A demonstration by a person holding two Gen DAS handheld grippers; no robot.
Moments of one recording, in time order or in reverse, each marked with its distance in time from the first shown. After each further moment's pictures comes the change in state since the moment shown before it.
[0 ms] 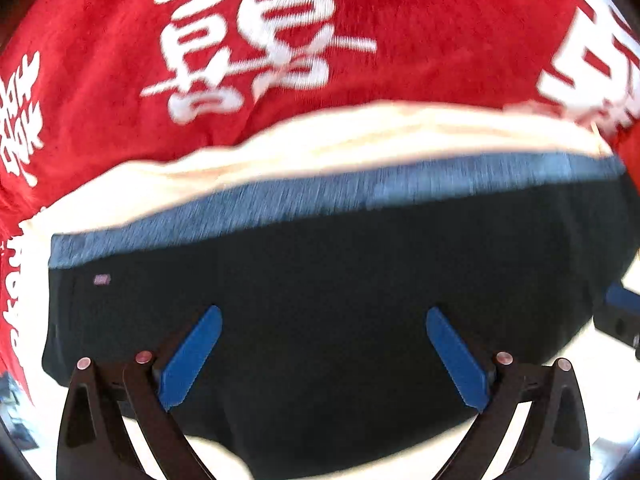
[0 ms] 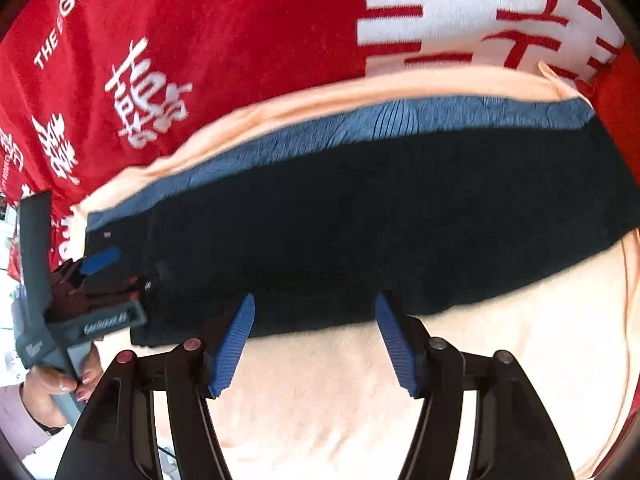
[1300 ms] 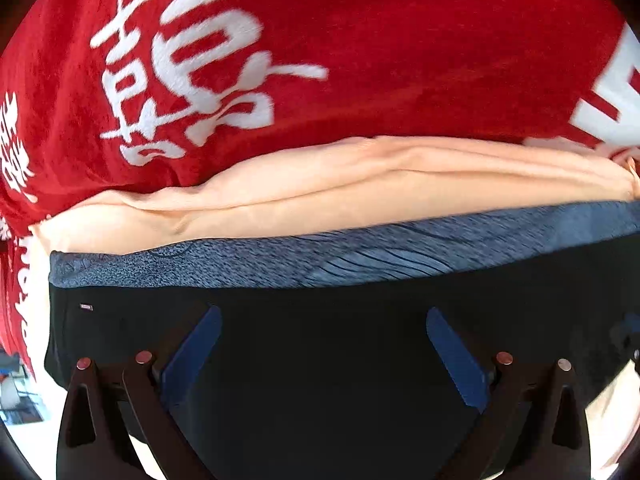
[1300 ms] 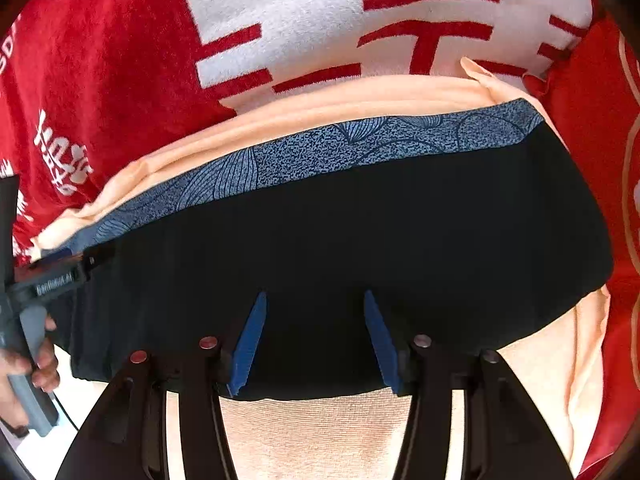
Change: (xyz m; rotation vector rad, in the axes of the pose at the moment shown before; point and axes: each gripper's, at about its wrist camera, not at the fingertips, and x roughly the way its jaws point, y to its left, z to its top) left arm -0.003 -0.076 0.046 -0.036 0.052 0.095; right arm 0.000 -0.098 0.021 0.068 -0.020 -0.090
